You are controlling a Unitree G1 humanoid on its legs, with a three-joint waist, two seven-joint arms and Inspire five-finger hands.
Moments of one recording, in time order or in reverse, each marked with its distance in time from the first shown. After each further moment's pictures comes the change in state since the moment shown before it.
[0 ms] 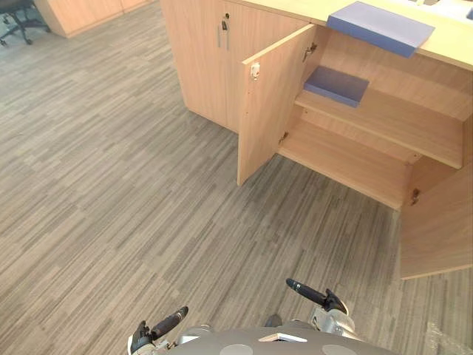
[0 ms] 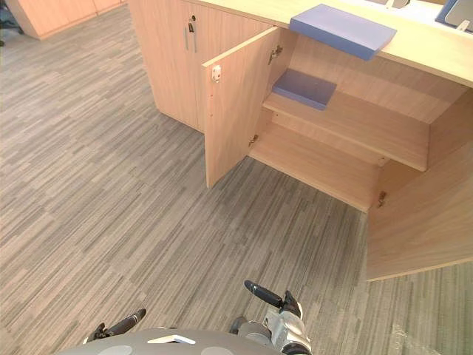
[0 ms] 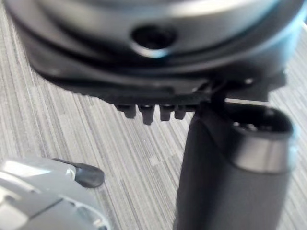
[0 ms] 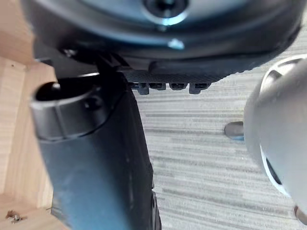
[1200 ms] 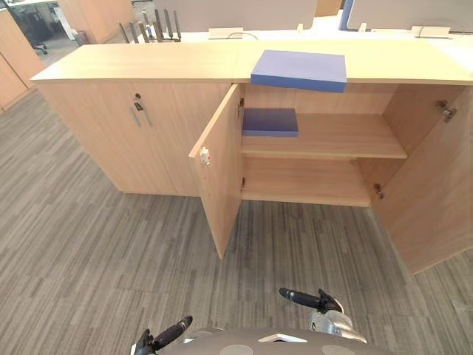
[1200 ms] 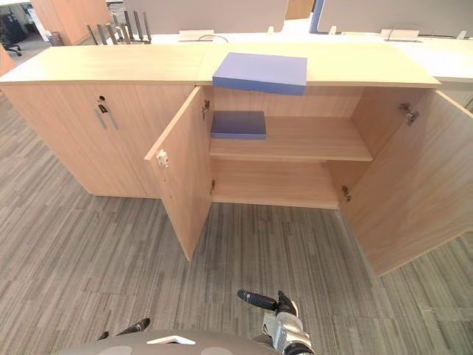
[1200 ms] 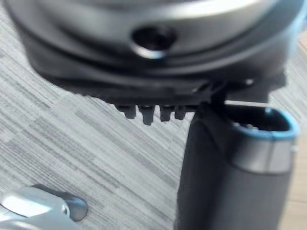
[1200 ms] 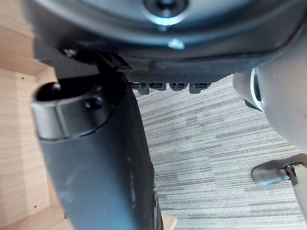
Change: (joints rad) left arm 0.054 0.000 -0.067 -0.009 -0.008 -0.001 -0.016; right arm -0.047 -0.042 0.132 0.038 -0.017 0.021 0.022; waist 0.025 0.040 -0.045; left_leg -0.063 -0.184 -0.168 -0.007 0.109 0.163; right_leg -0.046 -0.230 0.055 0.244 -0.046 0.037
